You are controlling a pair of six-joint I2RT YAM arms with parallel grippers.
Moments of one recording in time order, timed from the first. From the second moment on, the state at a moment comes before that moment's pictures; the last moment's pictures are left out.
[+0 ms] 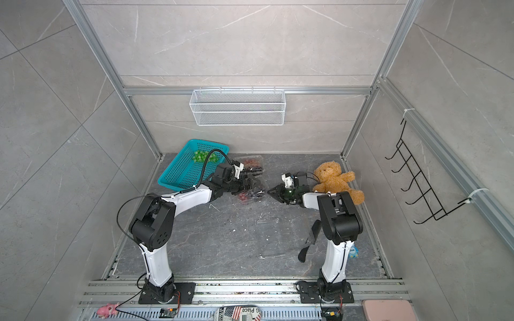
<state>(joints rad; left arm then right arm) -0.55 1.92 1.30 0.01 0.48 -0.71 0.19 1.93 1.00 0.20 -0.76 0.76</state>
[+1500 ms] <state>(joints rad) -0.57 1.94 1.30 0.05 0.48 -0.72 0.19 1.93 1.00 0.24 -0.76 0.82</state>
